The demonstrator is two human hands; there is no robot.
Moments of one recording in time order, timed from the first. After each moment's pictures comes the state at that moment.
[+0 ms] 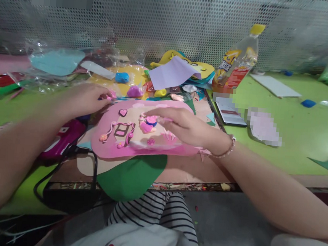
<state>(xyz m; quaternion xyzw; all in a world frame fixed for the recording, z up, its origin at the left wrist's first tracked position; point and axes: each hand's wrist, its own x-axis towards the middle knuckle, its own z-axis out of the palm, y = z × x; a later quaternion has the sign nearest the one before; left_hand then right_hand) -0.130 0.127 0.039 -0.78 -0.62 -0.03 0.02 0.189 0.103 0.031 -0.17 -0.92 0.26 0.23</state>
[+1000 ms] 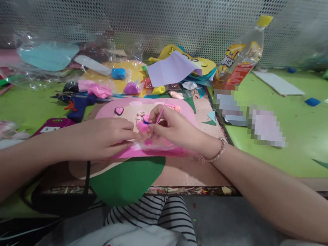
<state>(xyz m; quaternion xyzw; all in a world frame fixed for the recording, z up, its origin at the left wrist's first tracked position) -0.047 0.053 0.037 -0.93 -0.35 0.01 -0.09 0.165 0.094 0.020 -0.31 -0.79 0.46 0.26</state>
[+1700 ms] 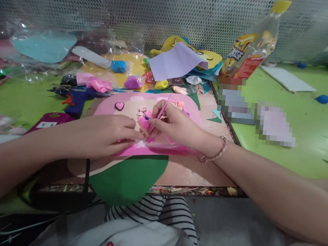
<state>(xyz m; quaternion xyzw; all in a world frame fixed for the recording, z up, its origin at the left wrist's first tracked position) -0.046 0.054 0.038 -0.93 -0.35 0.01 -0.10 0.157 0.096 0.012 -0.33 -0.76 0.49 0.28</state>
